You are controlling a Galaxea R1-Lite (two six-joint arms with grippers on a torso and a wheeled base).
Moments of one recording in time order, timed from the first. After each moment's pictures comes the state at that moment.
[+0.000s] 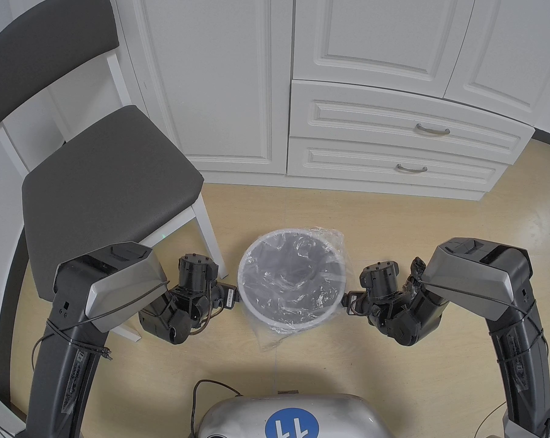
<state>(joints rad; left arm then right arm) -0.37 2.64 -1.21 -0.95 0.14 0.01 0.42 2.57 -1.11 -0.87 -0.37 0.31</state>
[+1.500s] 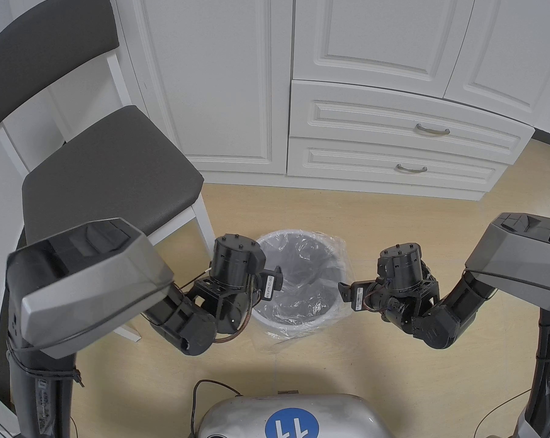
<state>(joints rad) -0.63 2.31 -1.06 -0.85 0.39 -0.08 0.51 2.23 -0.83 -0.89 -0.34 0.24</state>
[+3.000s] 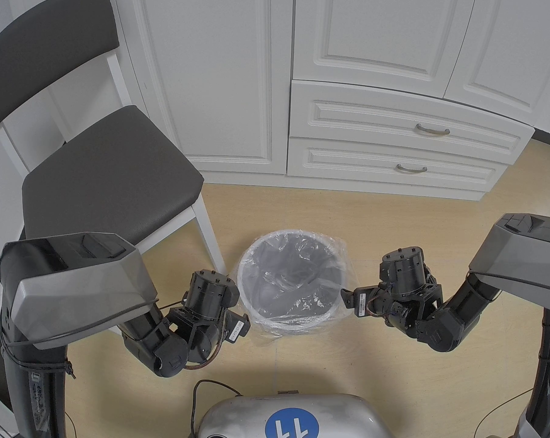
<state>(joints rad) -0.58 2.29 -0.80 -0.86 0.40 0.15 0.51 2.21 -0.79 -0.88 -0.34 0.23</state>
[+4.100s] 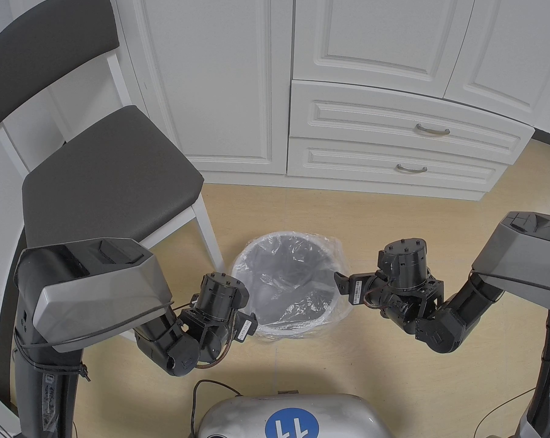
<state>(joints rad) -0.59 2.36 -0.87 -0.85 0.40 0.09 0.53 2.19 -0.80 -0.98 -0.34 0.24</state>
